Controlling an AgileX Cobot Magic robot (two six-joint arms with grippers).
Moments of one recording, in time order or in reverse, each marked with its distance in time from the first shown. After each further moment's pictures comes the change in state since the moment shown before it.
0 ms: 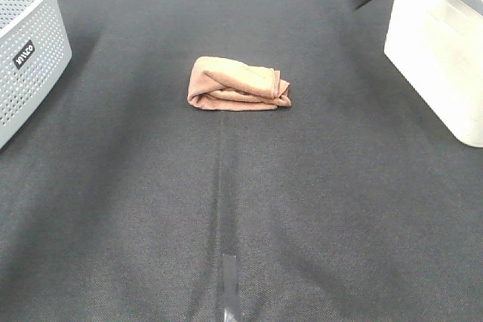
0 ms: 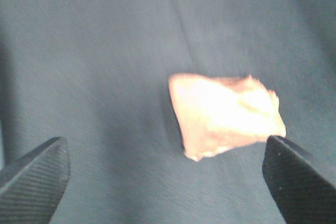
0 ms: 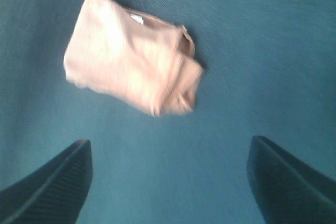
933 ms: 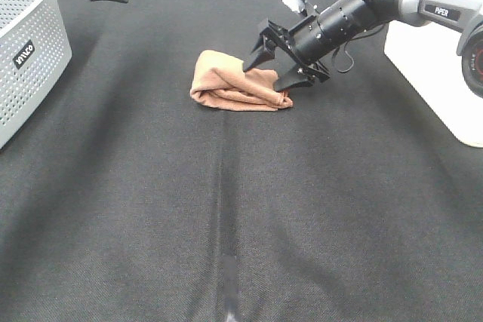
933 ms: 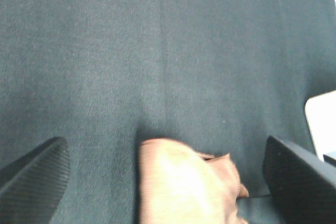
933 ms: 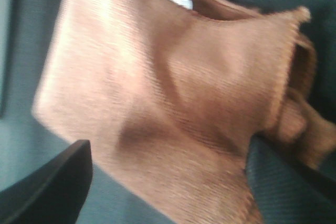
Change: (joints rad) left arm 0.102 0.328 0.000 -0.362 -0.334 -0.129; right arm 0.014 0.500 -0.127 0.457 -0.171 -0.182
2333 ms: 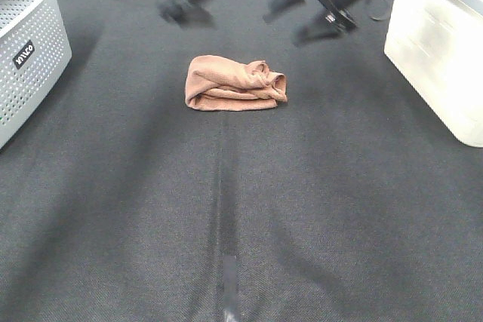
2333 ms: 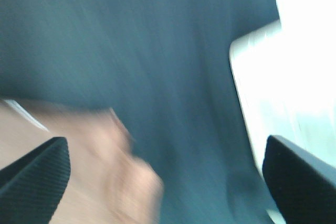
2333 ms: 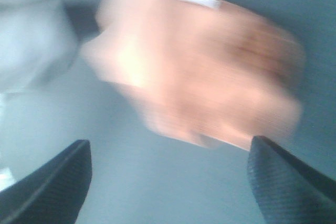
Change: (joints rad) left arm -0.182 0.065 0.003 -0.095 -0.171 -0.030; right arm -0.058 -0.179 0.000 0.105 0.172 -0.083
